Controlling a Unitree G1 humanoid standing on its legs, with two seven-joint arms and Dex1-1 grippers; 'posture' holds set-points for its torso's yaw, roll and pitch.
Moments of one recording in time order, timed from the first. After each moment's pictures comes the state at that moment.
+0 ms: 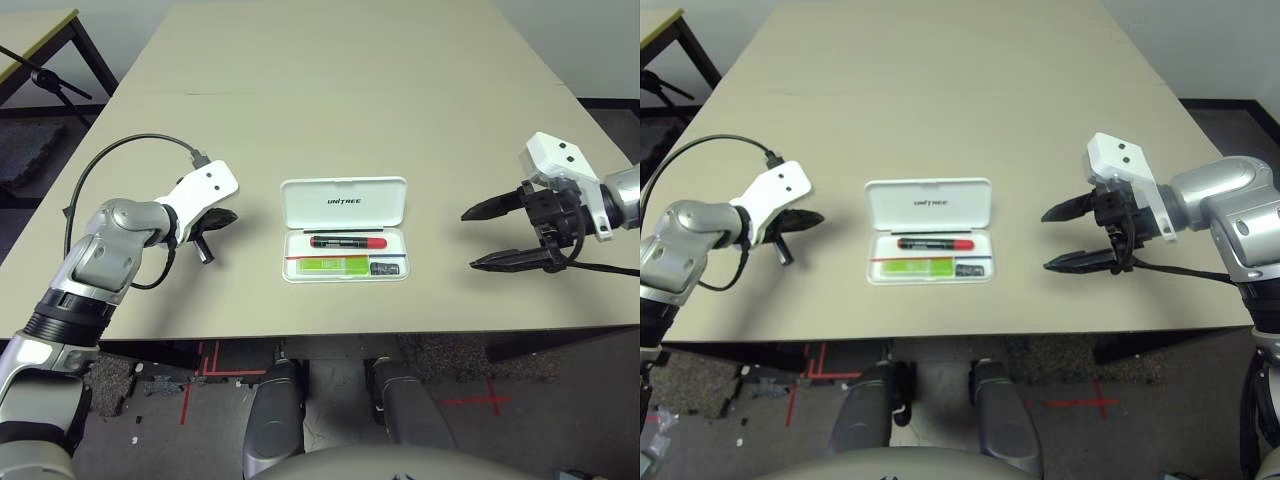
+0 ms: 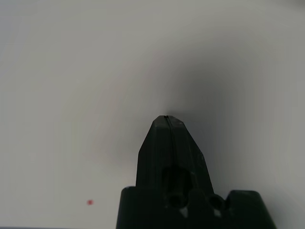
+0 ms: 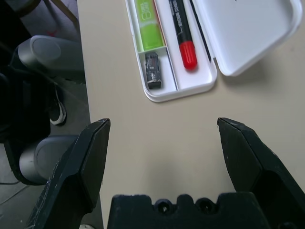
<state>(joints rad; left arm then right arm) -0.55 0.81 -0.21 0.19 0.07 0.48 -0.78 -0.56 -1.02 0.12 -0.01 0.36 0.54 1.52</state>
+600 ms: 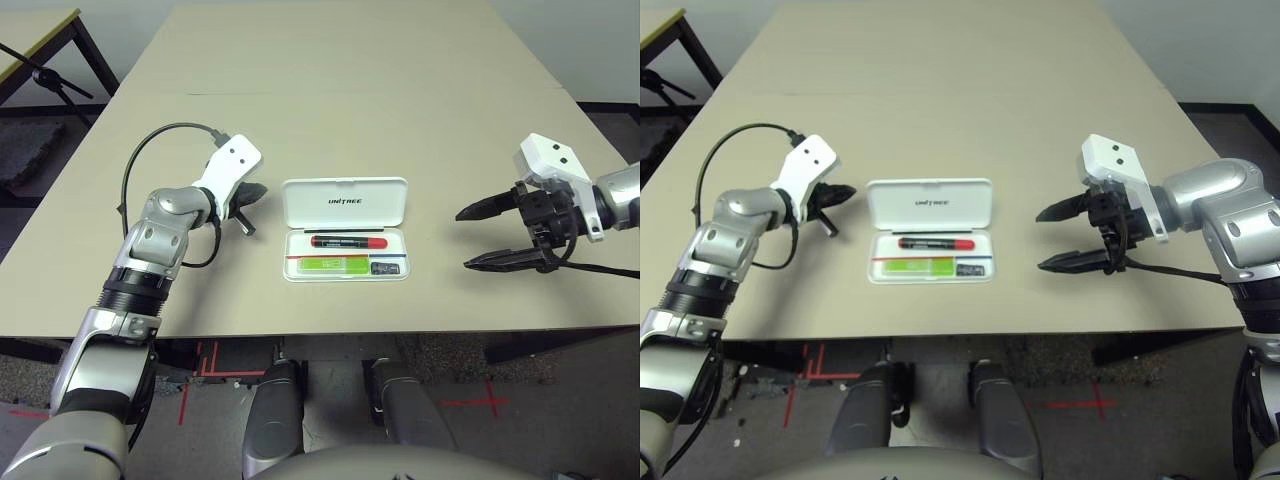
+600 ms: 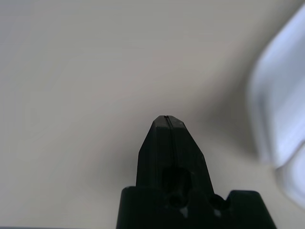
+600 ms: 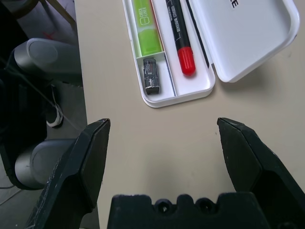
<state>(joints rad) -0.65 0.55 -0.16 0.25 -0.01 0.46 -0.78 -0.56 -1.00 0.12 -0.01 0.36 0.54 1.50</state>
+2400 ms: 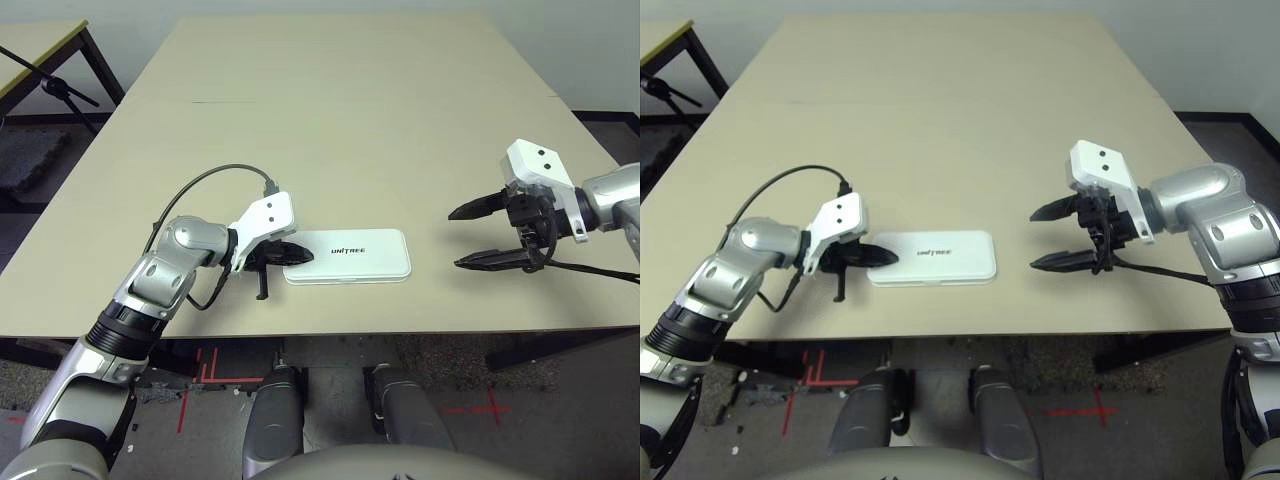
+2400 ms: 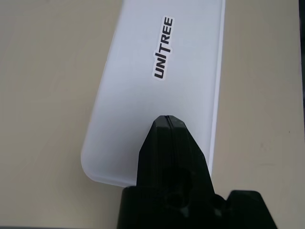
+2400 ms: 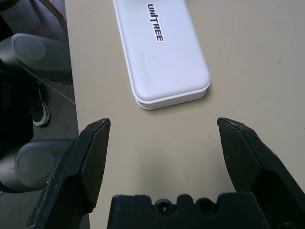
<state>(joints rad) -0.46 0.69 -0.33 -0.06 -0.10 0.38 -1.13 -0.56 -0.97 0.14 0.01 0.31 0.50 1.46</state>
